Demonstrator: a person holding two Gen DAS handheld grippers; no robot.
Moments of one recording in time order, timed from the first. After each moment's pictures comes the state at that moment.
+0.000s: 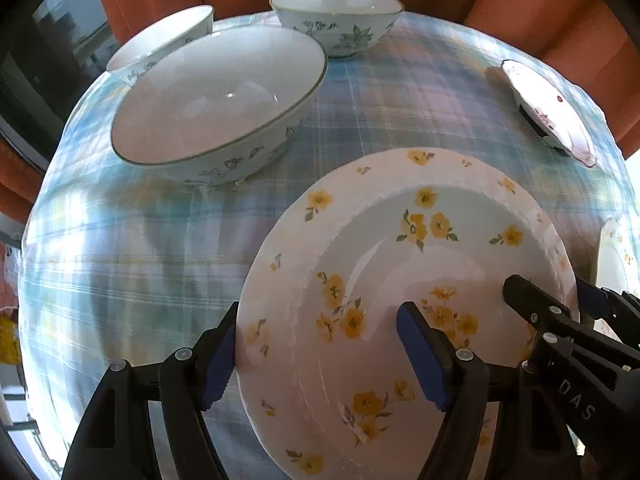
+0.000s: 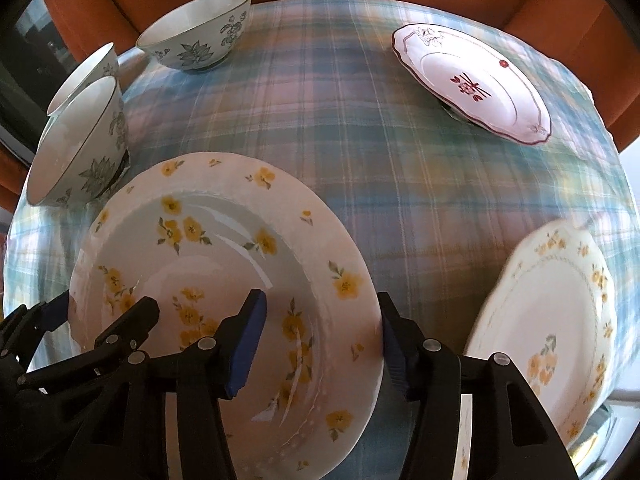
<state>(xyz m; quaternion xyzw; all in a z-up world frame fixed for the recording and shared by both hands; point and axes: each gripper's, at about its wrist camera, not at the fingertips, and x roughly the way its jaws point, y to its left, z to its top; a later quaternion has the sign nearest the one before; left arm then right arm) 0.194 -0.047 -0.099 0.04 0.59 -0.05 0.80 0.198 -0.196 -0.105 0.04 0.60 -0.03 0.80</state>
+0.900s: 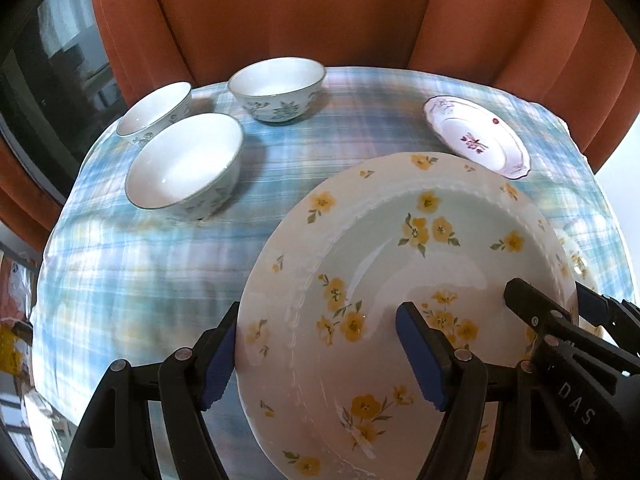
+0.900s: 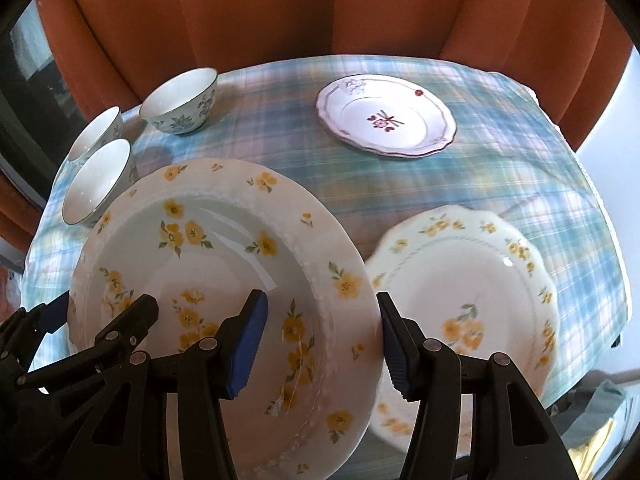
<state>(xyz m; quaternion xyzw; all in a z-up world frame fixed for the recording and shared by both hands) 0.139 -0.117 -0.043 0.04 0.53 -0.06 0.85 0.127 -0.252 -0.040 0.06 0.53 -0.06 0.84</state>
